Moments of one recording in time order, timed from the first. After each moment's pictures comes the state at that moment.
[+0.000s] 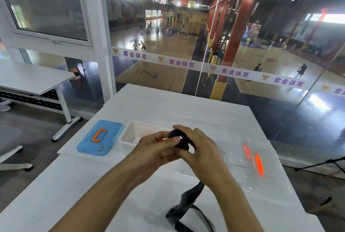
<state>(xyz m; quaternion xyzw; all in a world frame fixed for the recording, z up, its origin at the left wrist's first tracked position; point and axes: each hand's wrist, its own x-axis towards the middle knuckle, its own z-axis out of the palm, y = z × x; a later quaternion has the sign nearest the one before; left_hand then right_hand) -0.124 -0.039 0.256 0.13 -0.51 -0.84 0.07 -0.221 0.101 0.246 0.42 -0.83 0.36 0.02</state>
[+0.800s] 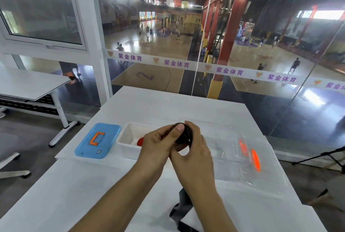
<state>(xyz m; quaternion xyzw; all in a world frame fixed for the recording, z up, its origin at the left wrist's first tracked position) -0.138 -0.002 0.264 0.17 -0.52 -0.81 0.22 -0.179 0.094 0.238 0.25 -0.83 0.49 0.05</state>
